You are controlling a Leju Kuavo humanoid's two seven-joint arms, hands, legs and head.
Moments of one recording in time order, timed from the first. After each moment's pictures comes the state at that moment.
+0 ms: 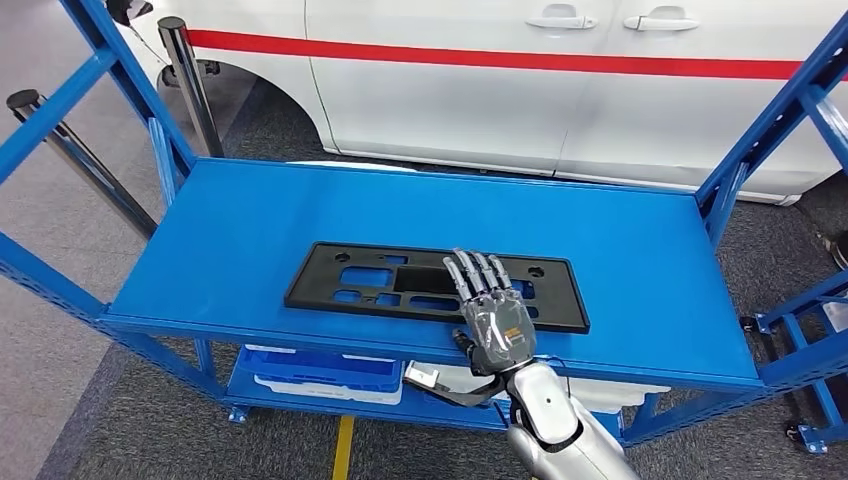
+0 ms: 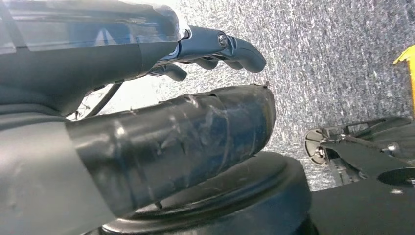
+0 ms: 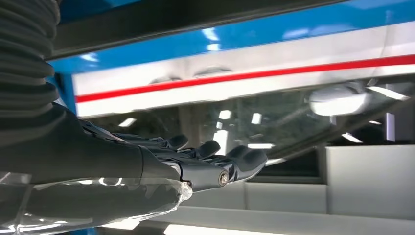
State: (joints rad) left arm -0.07 -0.15 0.37 -0.19 -0.57 0.15 0.24; right arm -0.35 -0.06 0.63 -1.23 1.19 -0.51 0.05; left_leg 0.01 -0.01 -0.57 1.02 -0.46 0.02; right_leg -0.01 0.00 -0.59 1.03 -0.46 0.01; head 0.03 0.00
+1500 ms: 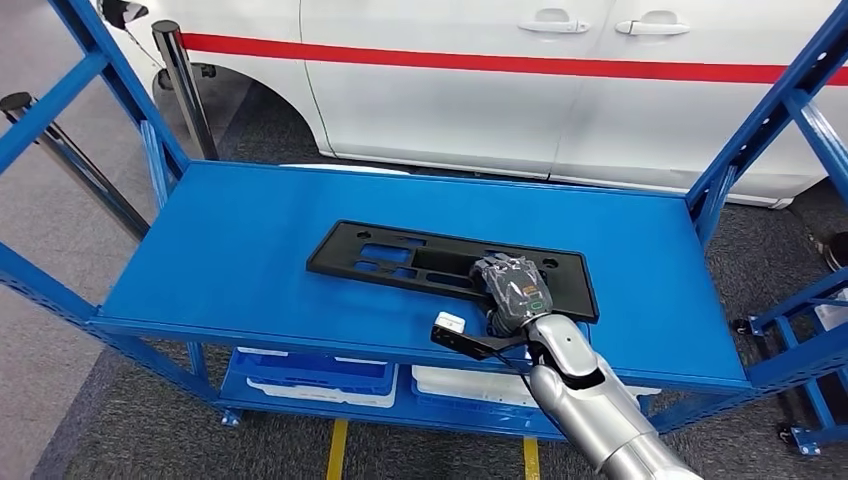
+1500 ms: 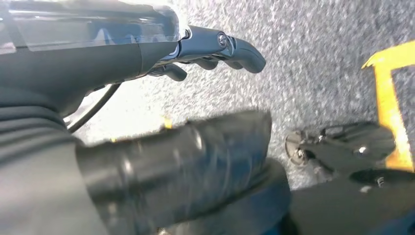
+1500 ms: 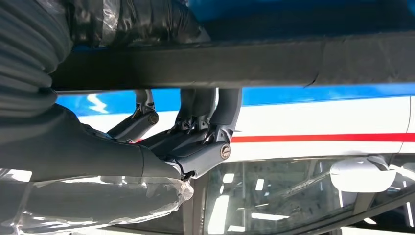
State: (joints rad) left arm -0.06 -0.15 0.42 -0.19 -0.59 0.19 0.16; right arm -0.53 -0.07 0.58 -1.02 0.89 -0.26 -0.11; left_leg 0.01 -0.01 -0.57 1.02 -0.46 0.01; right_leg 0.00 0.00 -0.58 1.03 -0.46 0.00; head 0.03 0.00
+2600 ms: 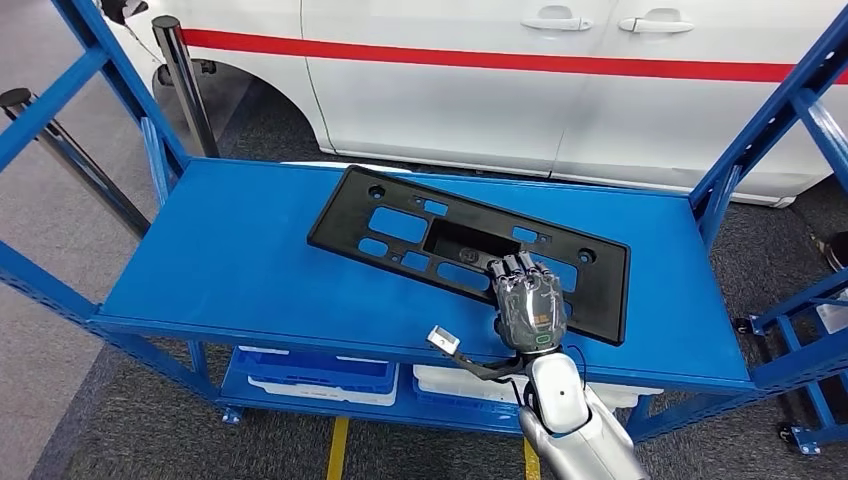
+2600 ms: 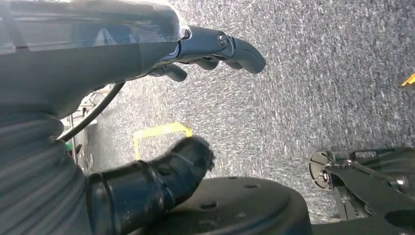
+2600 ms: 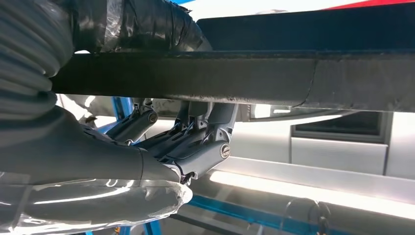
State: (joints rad) left arm -0.07 -0.17 0.43 -0.19 -0.63 0.24 0.27; right arm -0.35 -0.01 0.45 -1.19 1.48 -0.68 0.15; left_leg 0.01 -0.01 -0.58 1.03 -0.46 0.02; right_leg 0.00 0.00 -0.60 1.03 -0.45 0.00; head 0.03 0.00
